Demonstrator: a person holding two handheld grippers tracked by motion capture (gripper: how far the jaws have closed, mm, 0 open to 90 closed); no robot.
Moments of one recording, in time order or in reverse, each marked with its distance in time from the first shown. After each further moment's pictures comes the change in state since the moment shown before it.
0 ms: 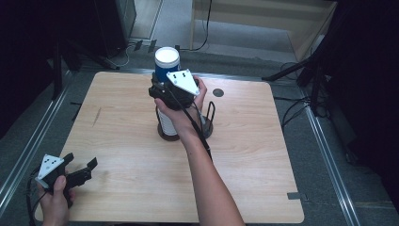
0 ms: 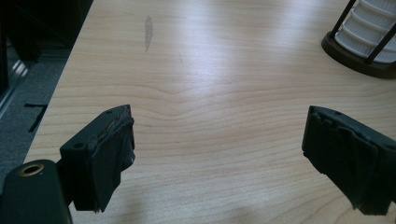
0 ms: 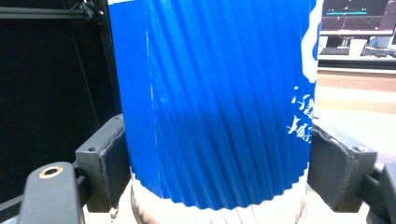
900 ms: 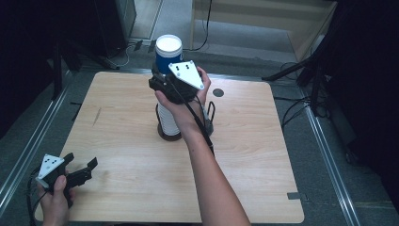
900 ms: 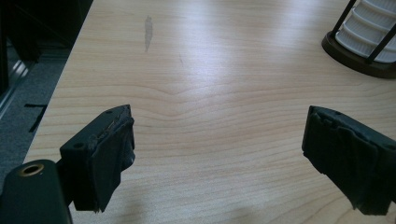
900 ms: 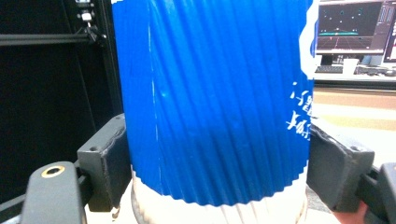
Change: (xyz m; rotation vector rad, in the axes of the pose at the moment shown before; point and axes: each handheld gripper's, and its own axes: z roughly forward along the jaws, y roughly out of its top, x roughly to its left) left arm 0.000 0.000 0.001 0.000 0.002 -0.003; right arm 0.000 0.031 -0.012 -0.060 -0.002 0.016
